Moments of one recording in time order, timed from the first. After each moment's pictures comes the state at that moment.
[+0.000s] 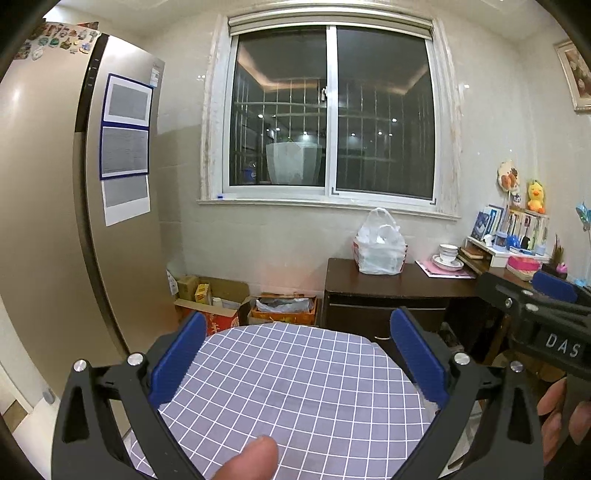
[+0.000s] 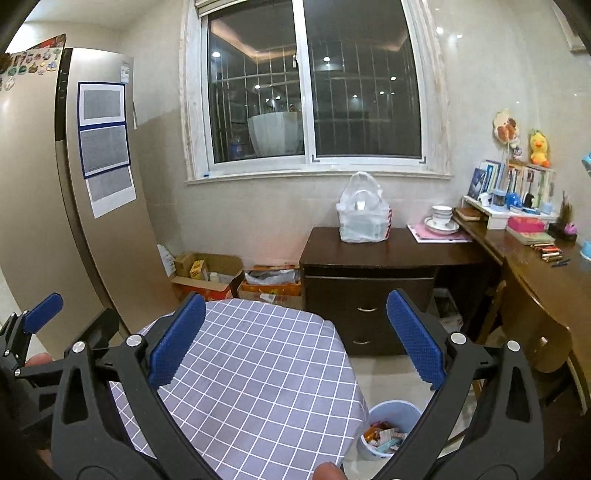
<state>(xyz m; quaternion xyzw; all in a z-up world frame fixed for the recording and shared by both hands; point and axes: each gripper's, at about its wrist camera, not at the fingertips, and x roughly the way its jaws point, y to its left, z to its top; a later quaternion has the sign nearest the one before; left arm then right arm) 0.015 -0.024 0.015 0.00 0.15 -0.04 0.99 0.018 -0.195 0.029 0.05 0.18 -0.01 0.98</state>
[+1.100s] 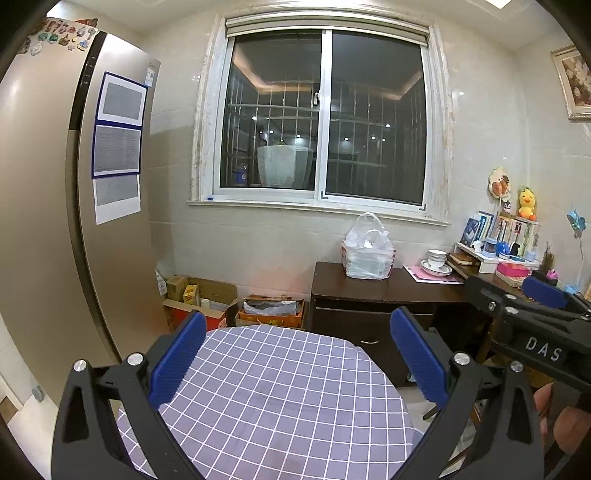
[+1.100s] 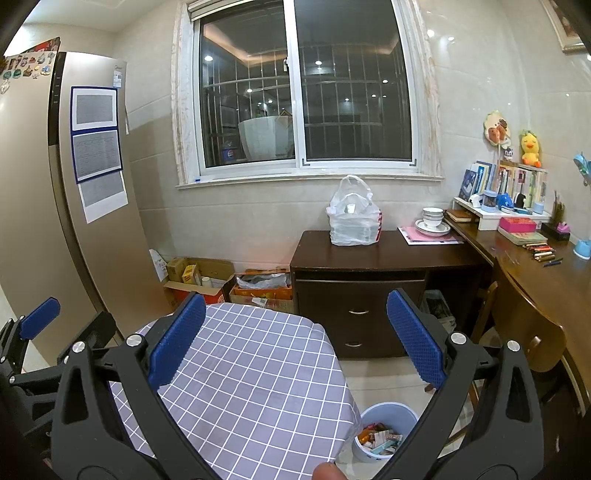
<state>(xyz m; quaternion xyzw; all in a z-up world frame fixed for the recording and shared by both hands) 0.010 -0.034 0.013 -0.01 0.15 -0.06 0.99 0.014 -0.207 0.030 0.05 0.17 -0.02 0.98</state>
